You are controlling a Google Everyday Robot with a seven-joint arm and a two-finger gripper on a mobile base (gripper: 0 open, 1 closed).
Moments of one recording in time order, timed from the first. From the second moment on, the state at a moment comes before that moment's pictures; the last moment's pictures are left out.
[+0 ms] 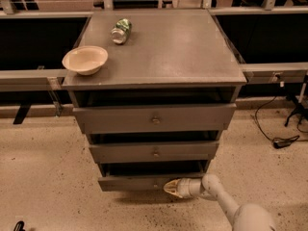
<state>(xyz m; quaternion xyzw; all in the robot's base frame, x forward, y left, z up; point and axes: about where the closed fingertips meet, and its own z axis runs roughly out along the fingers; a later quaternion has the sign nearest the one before) 0.615 -0.088 0.138 -0.62 0.62 0.22 0.42</state>
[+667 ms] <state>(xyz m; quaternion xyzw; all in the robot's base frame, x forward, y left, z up) 0.617 -0.089 0.138 -0.62 0.63 0.22 0.42</state>
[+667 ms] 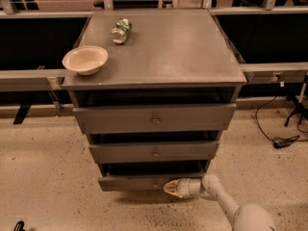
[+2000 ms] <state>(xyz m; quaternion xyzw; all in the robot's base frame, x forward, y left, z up) 0.617 -0.089 0.138 -0.62 0.63 0.22 0.42</state>
